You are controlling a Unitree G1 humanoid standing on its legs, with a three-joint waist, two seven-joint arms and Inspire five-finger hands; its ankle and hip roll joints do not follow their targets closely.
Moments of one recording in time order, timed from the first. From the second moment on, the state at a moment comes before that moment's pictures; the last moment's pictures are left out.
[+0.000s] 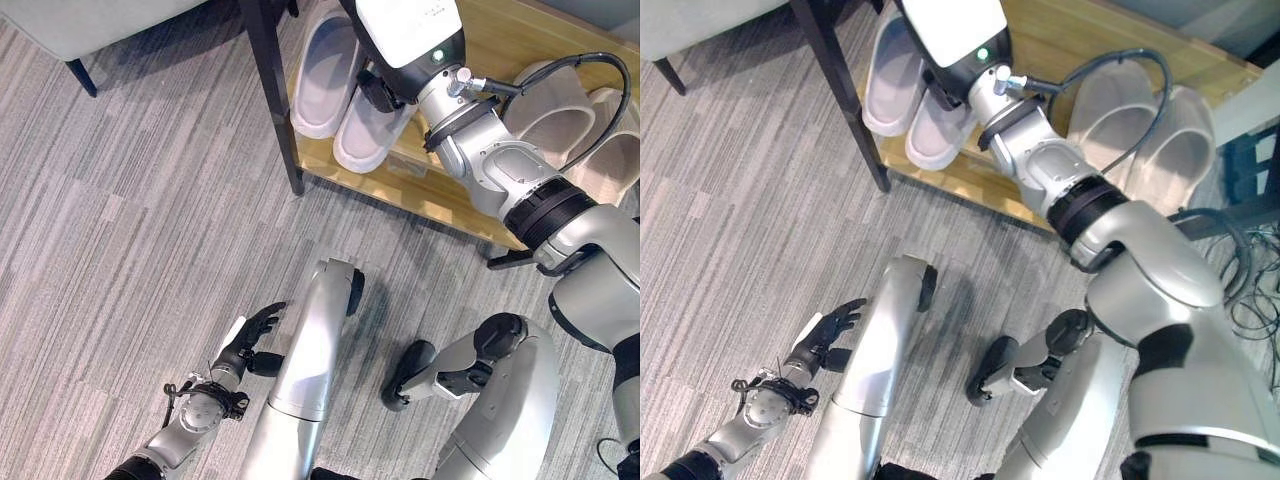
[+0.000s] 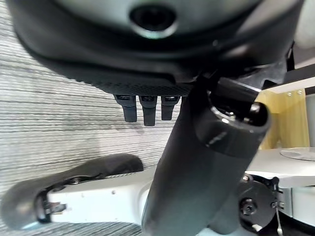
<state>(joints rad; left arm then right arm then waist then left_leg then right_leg) -0.08 0.66 -0.65 0.35 -0.41 -0.28 0.26 -1.49 -0.66 1.03 0.68 -0.57 0.05 -0.59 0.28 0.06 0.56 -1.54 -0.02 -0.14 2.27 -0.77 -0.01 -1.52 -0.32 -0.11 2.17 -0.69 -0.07</state>
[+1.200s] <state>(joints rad) -0.05 0.60 -0.65 0.35 -0.40 -0.28 0.33 -1.03 -0.29 0.50 0.59 0.04 -0.02 -0.69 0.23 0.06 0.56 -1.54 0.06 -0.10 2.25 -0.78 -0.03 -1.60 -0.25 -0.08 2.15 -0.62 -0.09</state>
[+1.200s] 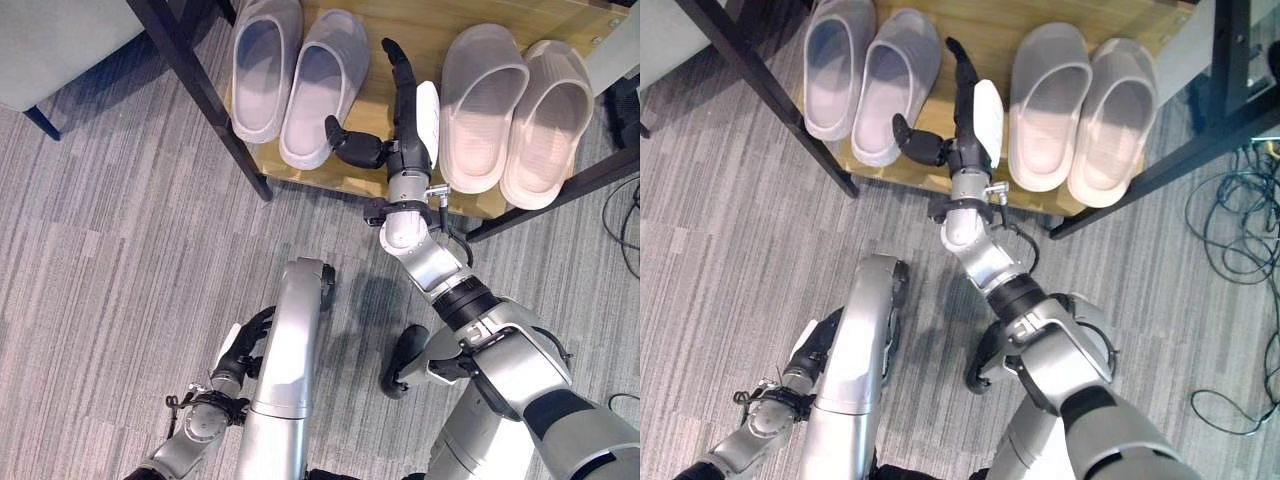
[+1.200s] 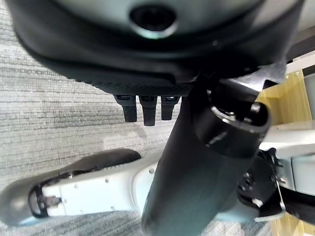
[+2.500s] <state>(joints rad) -0.06 0.58 -0.71 0.38 -0.39 -0.28 0.33 -1.21 -0.27 0.46 0.90 0.20 -0.06 -0.70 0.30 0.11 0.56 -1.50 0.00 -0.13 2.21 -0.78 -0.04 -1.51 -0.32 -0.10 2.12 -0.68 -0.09</state>
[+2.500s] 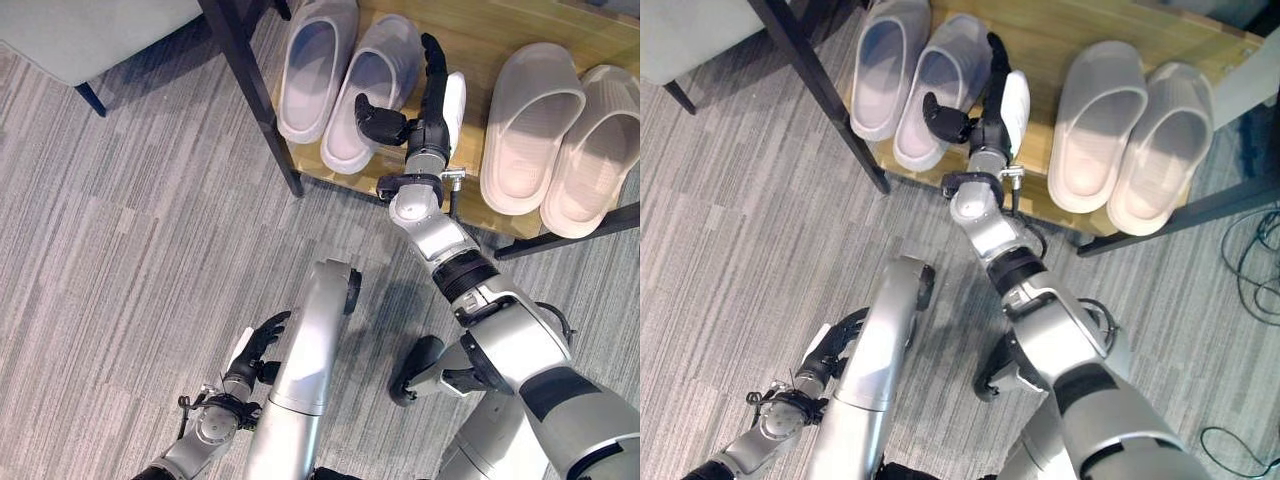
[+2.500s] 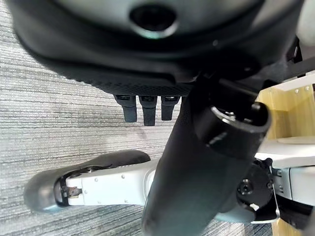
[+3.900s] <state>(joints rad) -0.06 0.60 -0.71 0.37 -0.39 -0.28 0.32 -1.22 -0.31 0.51 0.69 0.02 -0.02 -0.71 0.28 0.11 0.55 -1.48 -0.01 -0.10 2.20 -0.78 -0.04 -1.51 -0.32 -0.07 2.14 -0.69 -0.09</state>
